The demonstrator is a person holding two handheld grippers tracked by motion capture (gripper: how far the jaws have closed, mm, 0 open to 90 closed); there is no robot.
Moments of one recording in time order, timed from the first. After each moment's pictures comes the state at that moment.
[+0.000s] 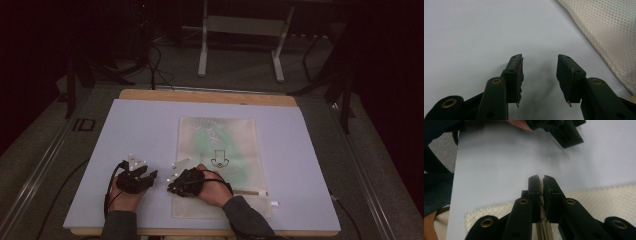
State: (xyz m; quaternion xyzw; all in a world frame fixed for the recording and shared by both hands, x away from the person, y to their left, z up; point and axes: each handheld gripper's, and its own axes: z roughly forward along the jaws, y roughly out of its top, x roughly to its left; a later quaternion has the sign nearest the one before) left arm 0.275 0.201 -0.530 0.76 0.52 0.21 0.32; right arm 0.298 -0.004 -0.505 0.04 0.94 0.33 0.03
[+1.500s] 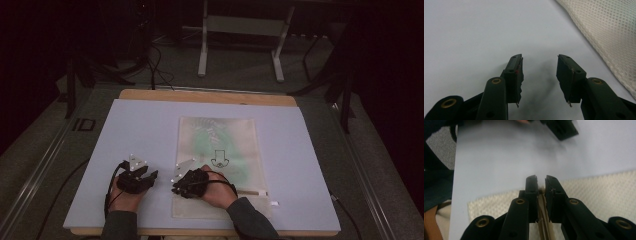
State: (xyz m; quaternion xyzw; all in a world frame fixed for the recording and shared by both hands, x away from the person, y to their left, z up) left arm 0.275 0.199 -0.530 0.76 0.52 0.21 0.33; right arm 0.296 -0.014 -0.504 0.06 0.94 0.32 0.03
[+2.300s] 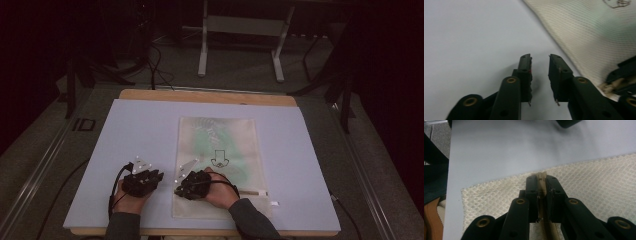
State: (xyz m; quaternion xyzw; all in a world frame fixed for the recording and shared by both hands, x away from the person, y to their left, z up) left arm 0.267 0.185 -0.525 0.78 0.48 0.16 0.37; right arm 0.301 -0.019 -0.521 0.07 0.95 0.31 0.00
